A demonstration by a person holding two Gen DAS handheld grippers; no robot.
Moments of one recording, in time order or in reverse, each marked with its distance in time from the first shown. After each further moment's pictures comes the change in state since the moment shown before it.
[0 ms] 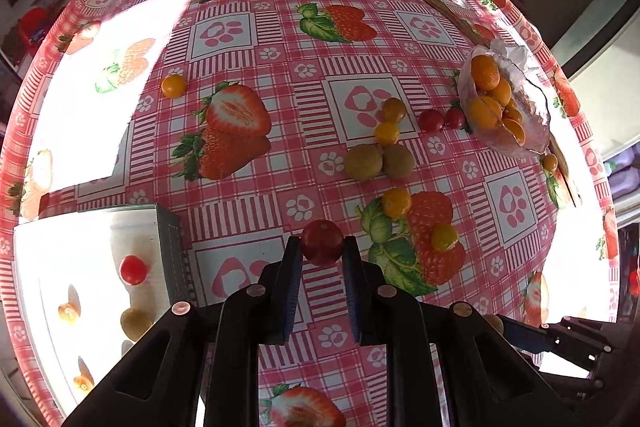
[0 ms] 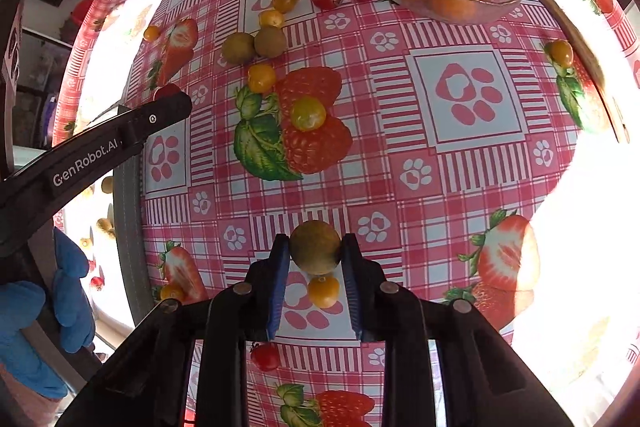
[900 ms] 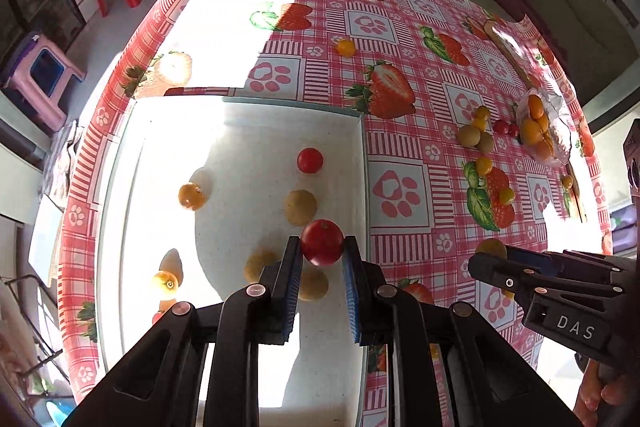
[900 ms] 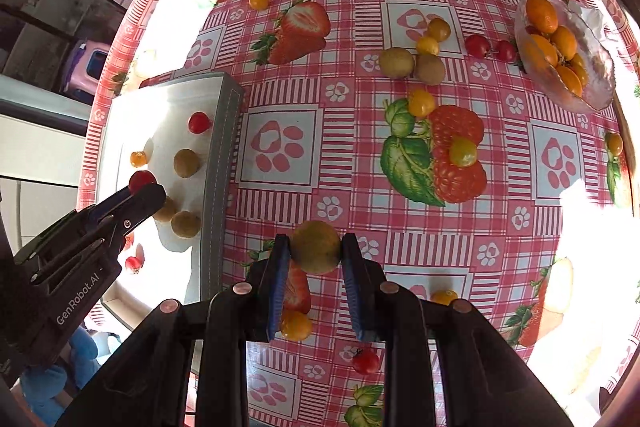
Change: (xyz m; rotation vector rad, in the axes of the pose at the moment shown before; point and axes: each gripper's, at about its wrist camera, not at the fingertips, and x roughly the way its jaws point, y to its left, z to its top) left arm -0.069 0.109 -0.085 -0.238 -0.051 0.058; right arm 0.004 0.122 -0.003 -0.226 0.023 0.009
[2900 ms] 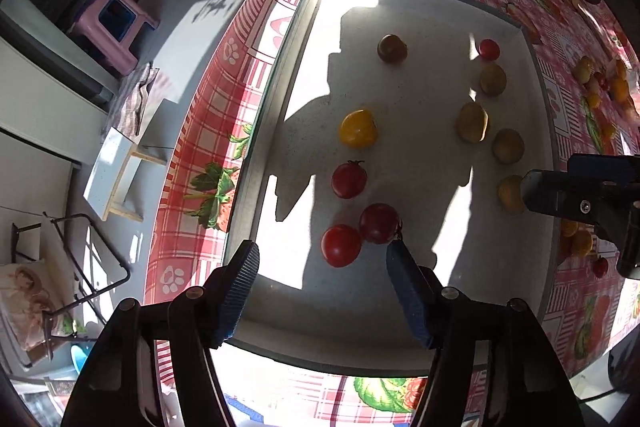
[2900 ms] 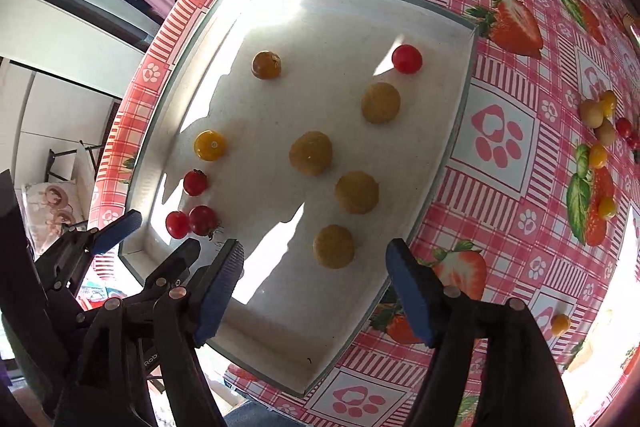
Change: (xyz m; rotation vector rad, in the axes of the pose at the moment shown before) left arm -0.001 0.099 -0.082 -0.072 0.113 0.236; right arm 0.053 0.145 -0.020 -0.265 0.107 0.006
